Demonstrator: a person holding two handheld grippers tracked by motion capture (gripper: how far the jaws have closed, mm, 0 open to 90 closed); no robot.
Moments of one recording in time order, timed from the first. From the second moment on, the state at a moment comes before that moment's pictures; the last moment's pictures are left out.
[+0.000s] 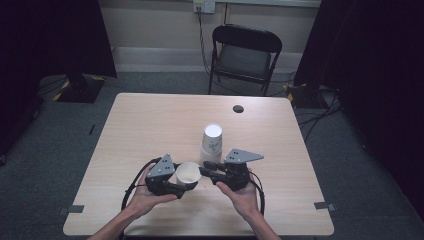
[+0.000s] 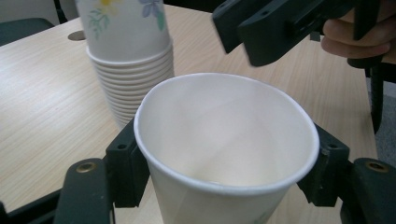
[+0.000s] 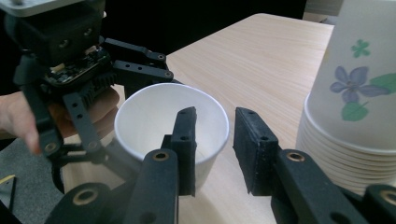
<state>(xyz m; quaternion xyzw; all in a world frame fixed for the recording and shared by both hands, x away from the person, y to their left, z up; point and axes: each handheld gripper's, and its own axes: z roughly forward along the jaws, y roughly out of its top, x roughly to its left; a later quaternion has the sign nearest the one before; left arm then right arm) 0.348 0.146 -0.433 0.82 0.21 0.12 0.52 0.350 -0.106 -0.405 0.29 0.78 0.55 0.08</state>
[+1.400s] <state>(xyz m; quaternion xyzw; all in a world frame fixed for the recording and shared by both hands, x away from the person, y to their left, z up) 0.402 0.224 -0.438 0.78 0.36 0.20 0.48 0.345 -0.223 -0.464 0.41 0.80 0.41 0.16</state>
